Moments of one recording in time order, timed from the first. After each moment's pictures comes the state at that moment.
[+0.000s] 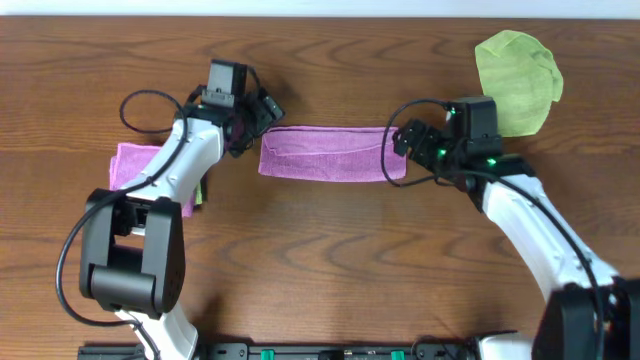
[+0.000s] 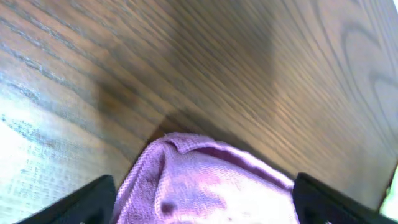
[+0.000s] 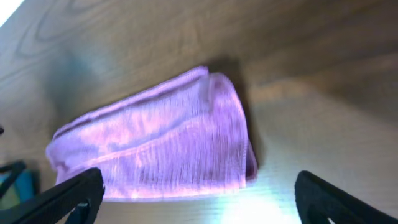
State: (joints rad) left arm -0.20 1.88 1.30 -0.46 0.19 -0.88; right arm 0.15 1.52 0.96 -0.38 -0.21 0.65
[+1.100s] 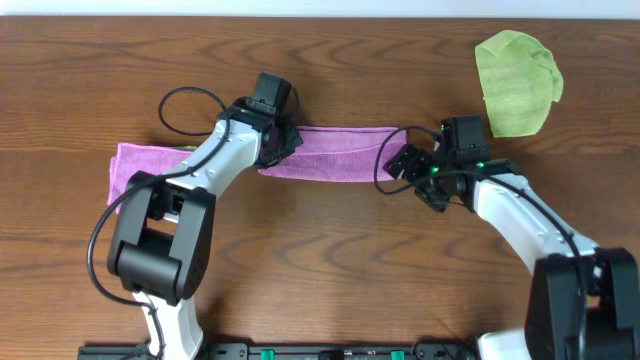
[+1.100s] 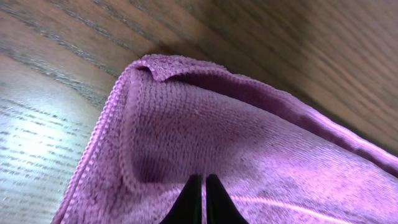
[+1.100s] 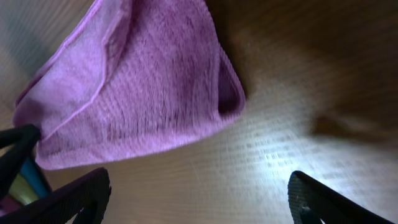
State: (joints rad) left arm -0.35 1.98 1.32 -0.53 0.09 -0.84; right arm 0.15 1.64 0.89 -0.40 -0.35 0.78
